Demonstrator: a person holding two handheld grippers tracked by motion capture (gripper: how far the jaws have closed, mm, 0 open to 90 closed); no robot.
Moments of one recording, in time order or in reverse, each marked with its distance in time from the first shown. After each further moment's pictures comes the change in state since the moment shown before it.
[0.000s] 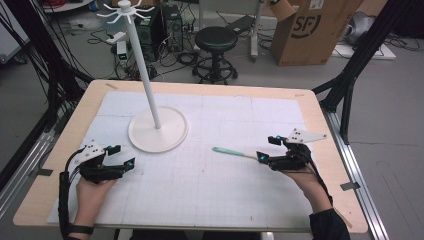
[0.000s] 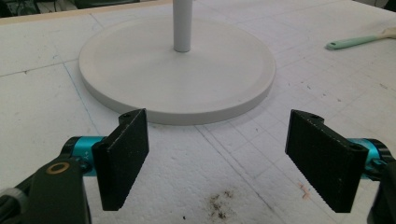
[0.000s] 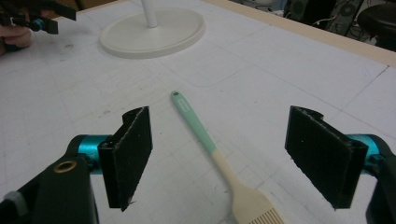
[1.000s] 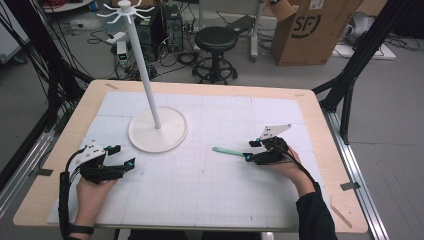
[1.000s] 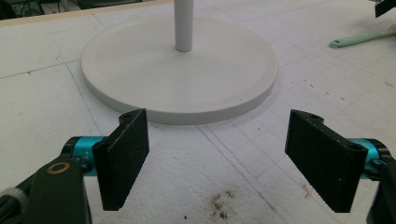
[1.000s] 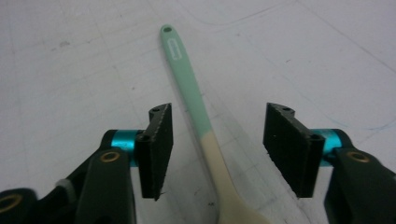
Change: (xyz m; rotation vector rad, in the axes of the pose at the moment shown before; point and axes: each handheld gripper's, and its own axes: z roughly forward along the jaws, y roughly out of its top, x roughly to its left) left arm -0.001 0.000 0.001 0.003 0.012 0.003; right arm -0.021 -0.008 0.072 0.266 0.099 -0.137
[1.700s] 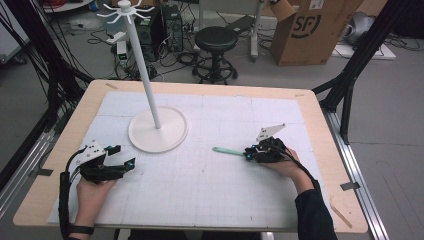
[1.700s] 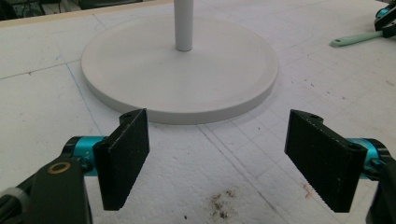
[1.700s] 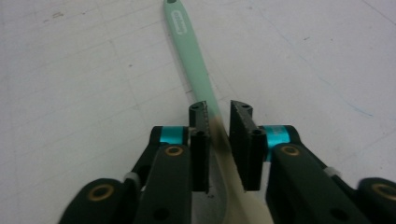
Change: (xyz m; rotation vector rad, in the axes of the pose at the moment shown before) left arm -0.001 0.000 0.000 0.002 0.004 0.005; right arm -0.005 -0.003 0.010 0.076 0.045 -0.014
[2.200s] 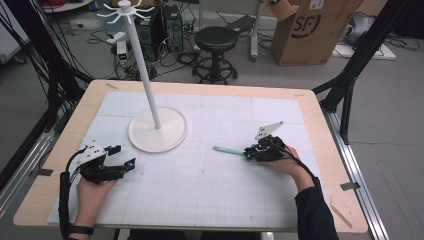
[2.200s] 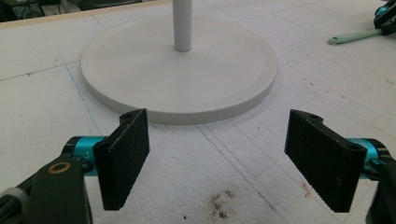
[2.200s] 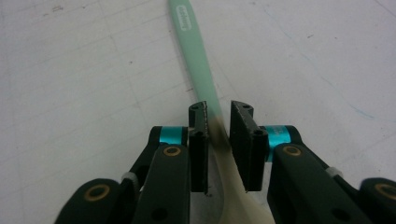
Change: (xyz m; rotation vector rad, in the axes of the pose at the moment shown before) left arm -0.001 0.000 0.000 0.000 -0.001 0.008; right arm -0.002 0.006 0.000 0.048 0.014 -0.007
